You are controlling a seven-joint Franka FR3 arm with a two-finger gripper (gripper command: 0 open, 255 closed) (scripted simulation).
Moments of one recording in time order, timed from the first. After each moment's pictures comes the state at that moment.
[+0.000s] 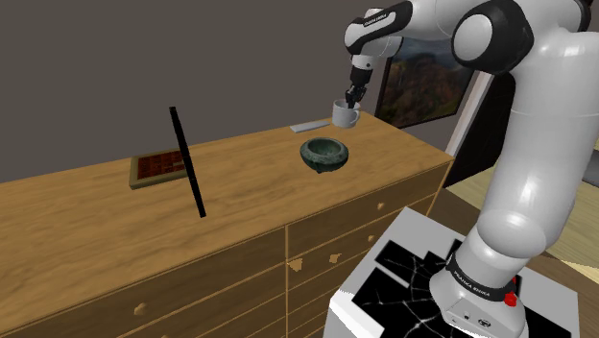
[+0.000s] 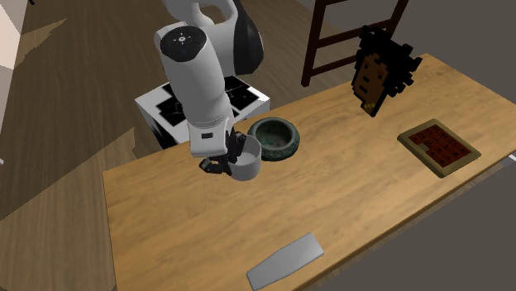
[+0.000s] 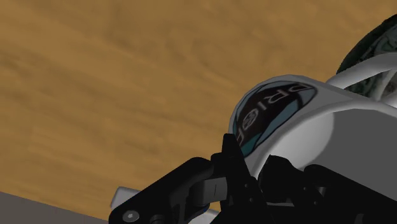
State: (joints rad) arm -0.17 0.26 -0.37 -1.68 0.21 1.97 -0.64
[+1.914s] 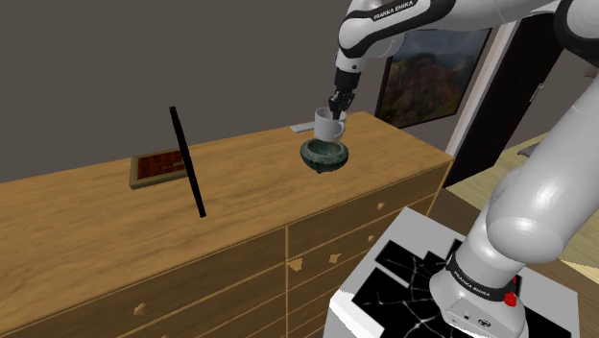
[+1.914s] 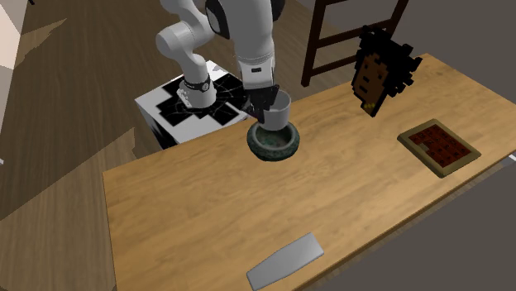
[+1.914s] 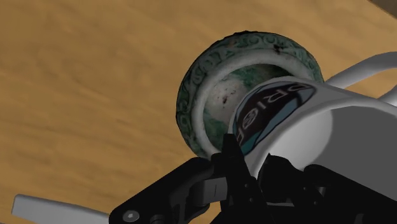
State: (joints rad) arm 0.01 -0.11 -0.24 -2.07 0.06 2.04 -0.30
